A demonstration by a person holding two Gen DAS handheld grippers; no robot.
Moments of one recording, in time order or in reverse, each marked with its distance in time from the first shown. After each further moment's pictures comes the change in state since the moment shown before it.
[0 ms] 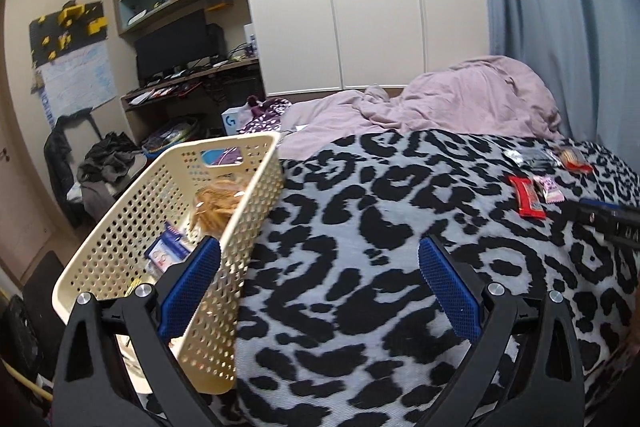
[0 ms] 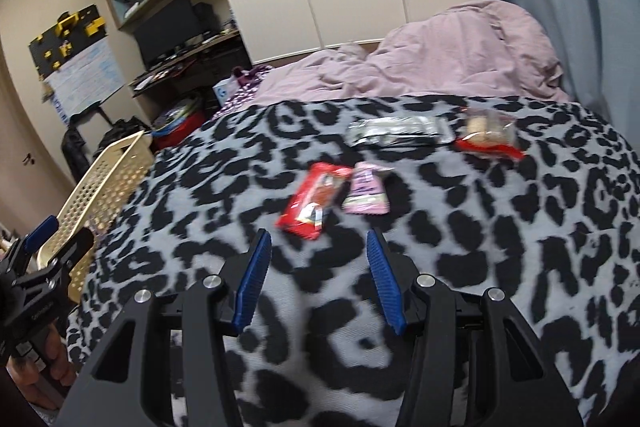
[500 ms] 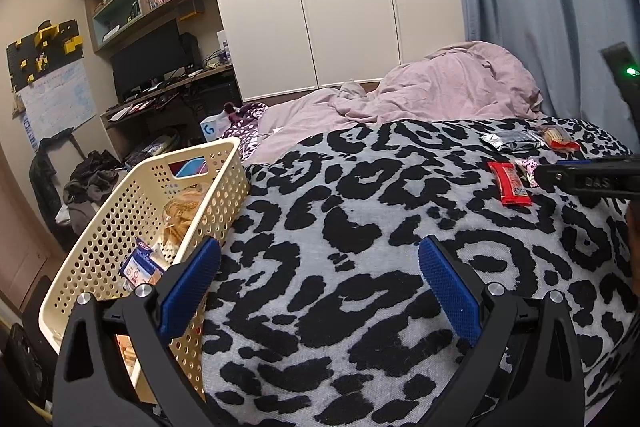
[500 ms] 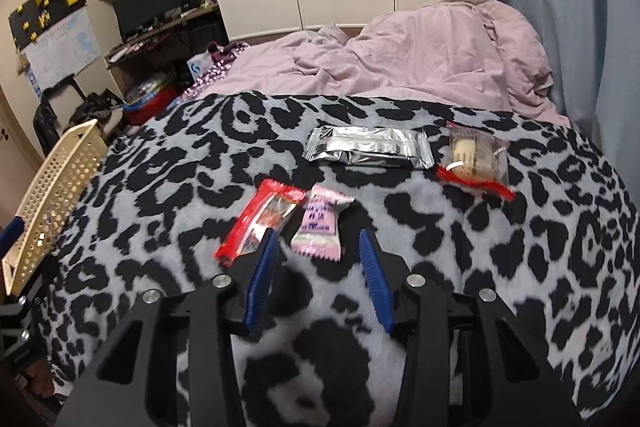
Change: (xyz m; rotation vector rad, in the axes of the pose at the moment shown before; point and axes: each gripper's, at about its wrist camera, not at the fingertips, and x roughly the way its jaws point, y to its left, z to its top) left arm 0.012 -0.022 0.001 0.074 -0.001 -0.054; right arm 0.038 -0.010 0.033 -0.072 0.090 -0.114
